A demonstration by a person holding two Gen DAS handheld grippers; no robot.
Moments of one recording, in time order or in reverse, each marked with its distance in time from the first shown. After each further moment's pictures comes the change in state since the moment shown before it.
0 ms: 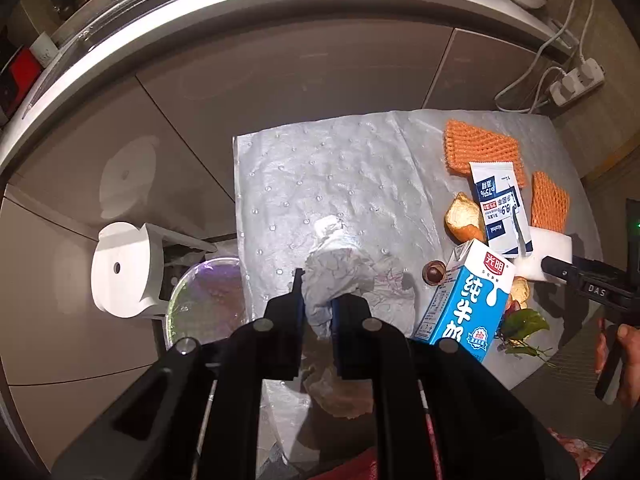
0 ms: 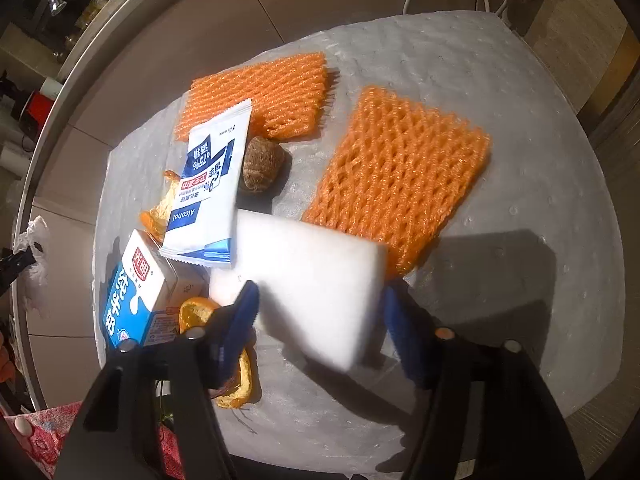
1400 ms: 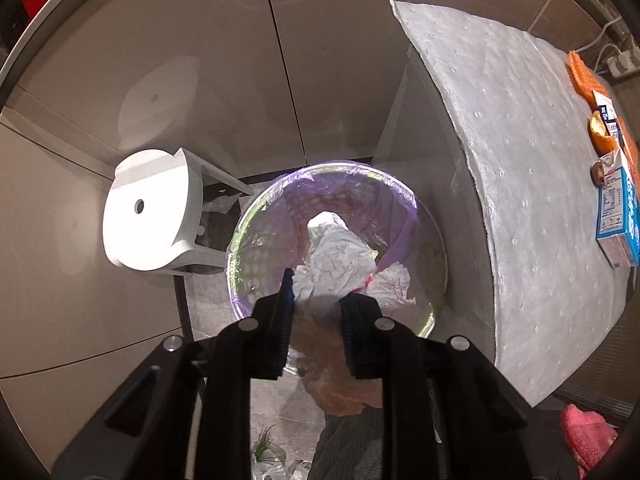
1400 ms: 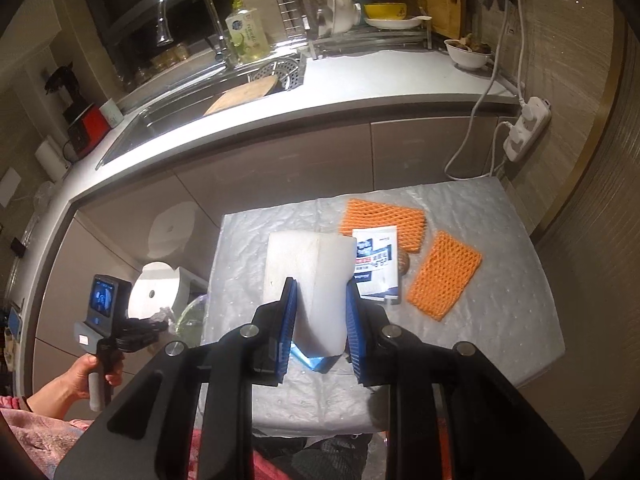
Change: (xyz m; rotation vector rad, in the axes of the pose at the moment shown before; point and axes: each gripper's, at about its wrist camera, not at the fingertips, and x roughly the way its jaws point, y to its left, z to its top) left arm 0.095 0.159 -0.088 -0.021 0.150 0.024; right arm -0.167 0.179 -0.050 -0.141 -0.362 -0.061
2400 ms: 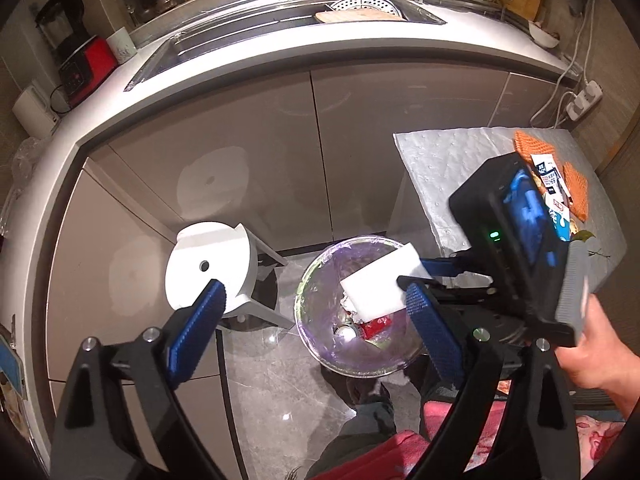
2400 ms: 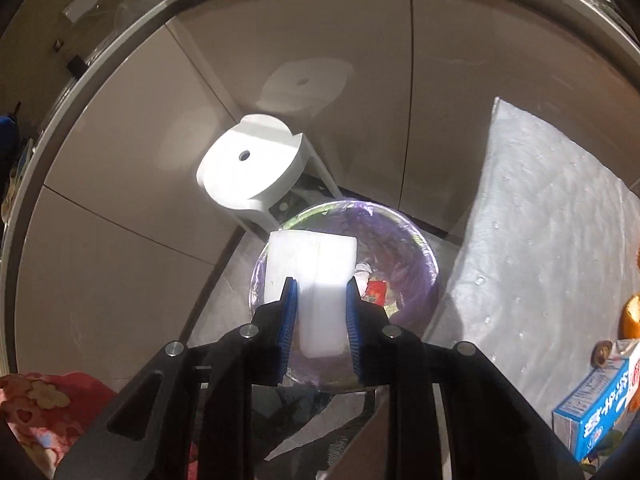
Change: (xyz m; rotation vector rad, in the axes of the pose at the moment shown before) left arm -0.185 0.049 -0.046 0.006 -0.309 0.058; right arm 0.227 0.266 -0.087 -0.470 0.392 0.281
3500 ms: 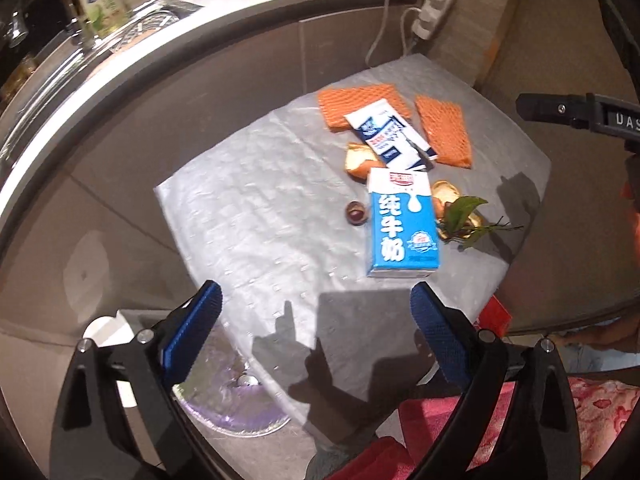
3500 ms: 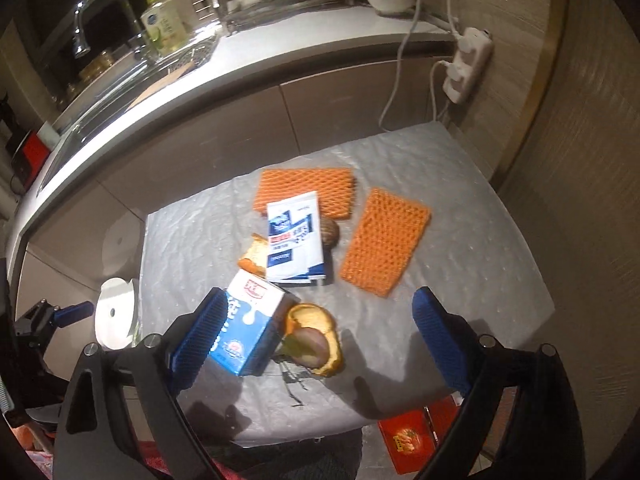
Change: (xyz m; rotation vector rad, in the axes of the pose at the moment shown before) left arm 0.058 -0.245 0.046 0.447 0.040 -0.318; right arm -0.250 -0.261 -0.176 0.693 -0.316 -0.380
